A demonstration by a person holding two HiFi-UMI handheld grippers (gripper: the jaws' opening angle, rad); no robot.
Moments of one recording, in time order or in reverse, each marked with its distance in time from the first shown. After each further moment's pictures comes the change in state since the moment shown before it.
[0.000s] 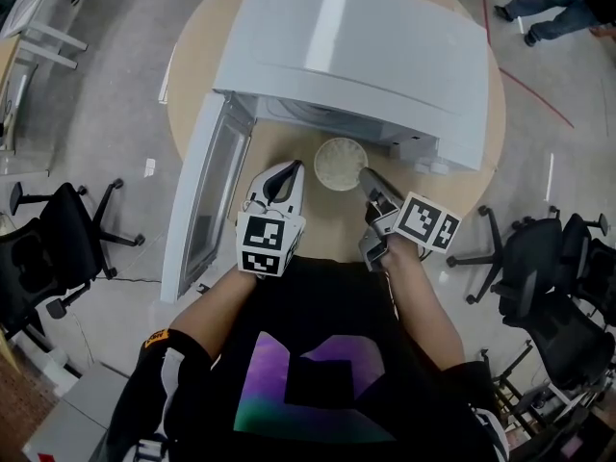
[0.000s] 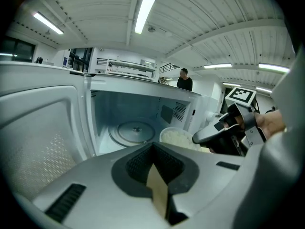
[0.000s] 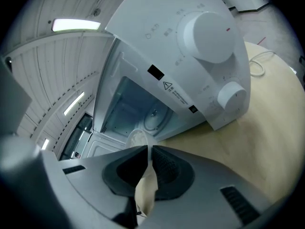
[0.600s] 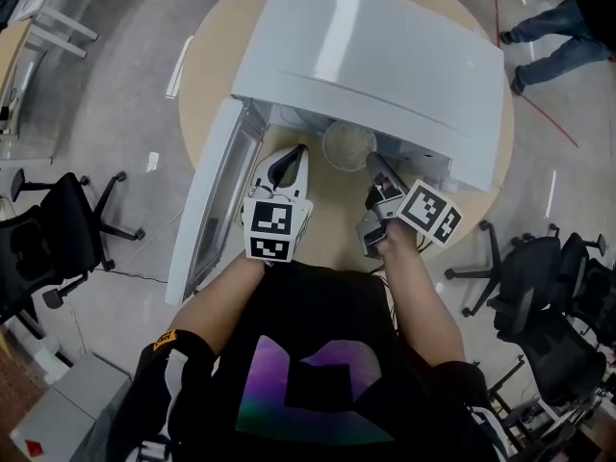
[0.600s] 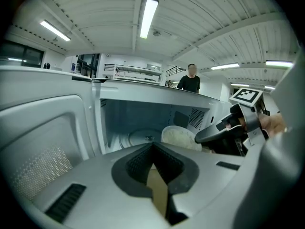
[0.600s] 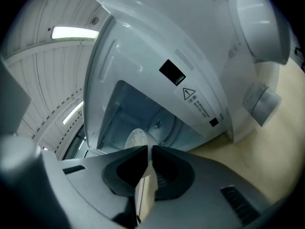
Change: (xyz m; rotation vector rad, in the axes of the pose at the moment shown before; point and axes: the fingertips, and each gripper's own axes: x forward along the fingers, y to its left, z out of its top) left arm 0.019 0.037 0.028 -0.013 -0.057 0.096; right arm 0.038 0.015 0.039 0.048 -0.098 0.010
